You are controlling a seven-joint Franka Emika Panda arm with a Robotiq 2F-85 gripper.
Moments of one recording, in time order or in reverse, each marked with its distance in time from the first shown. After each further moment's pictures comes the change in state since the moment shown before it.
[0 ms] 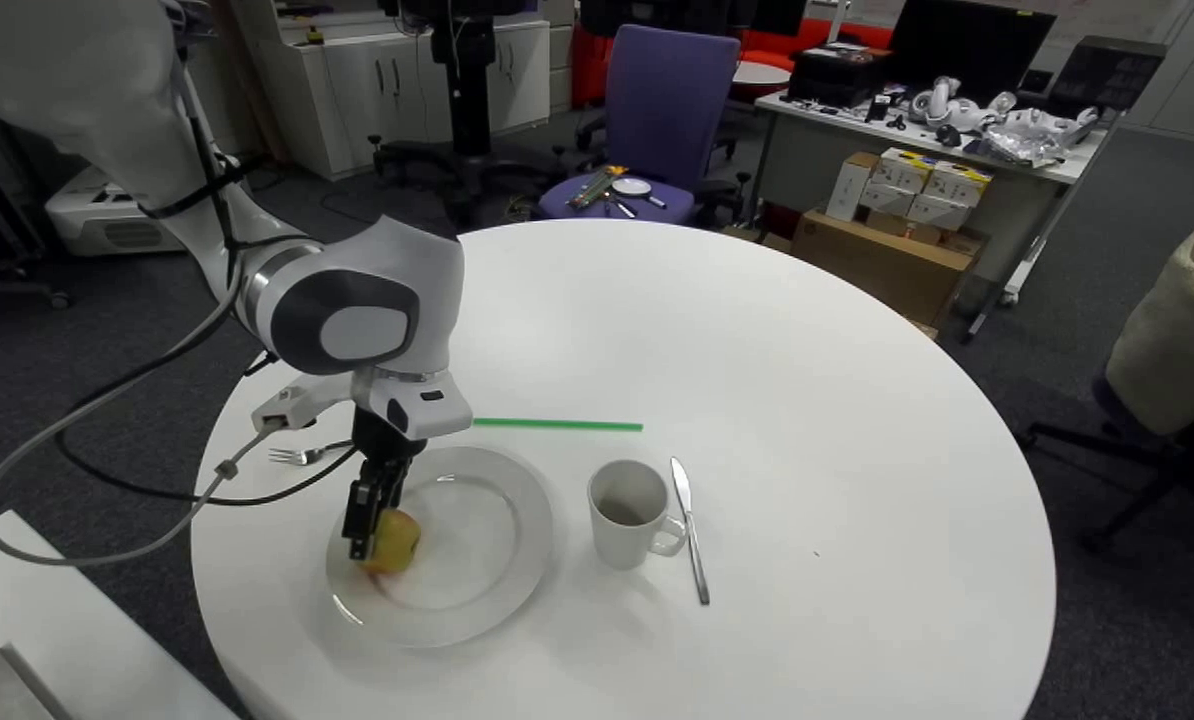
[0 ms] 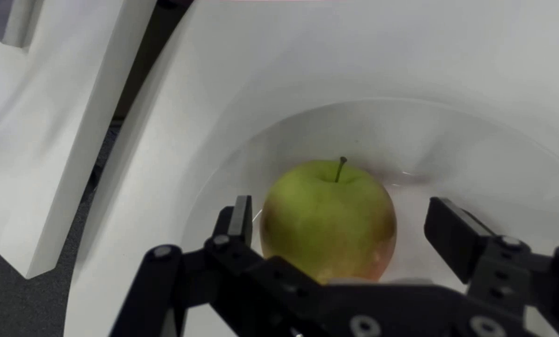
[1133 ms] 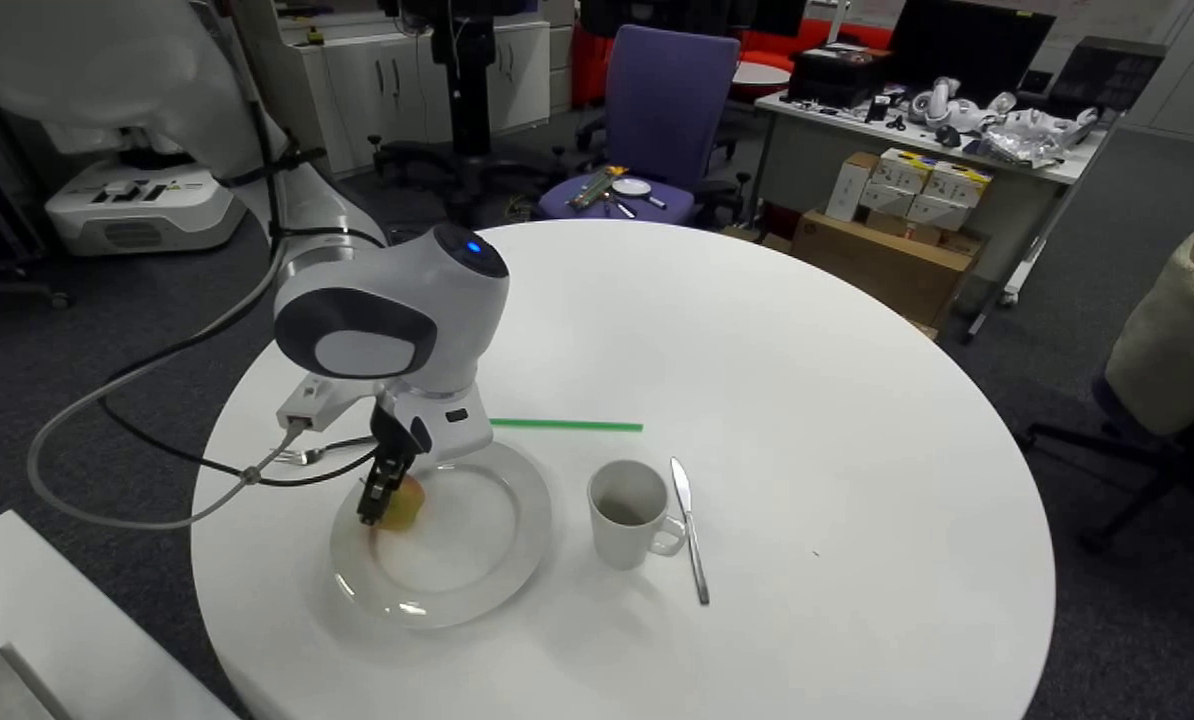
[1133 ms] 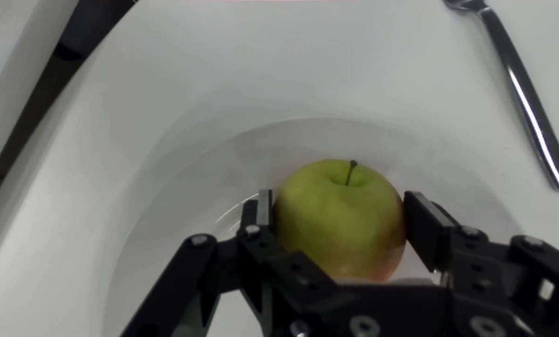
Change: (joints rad) arm -0.083 0.011 0.034 0.039 0.434 -0.002 -0.374
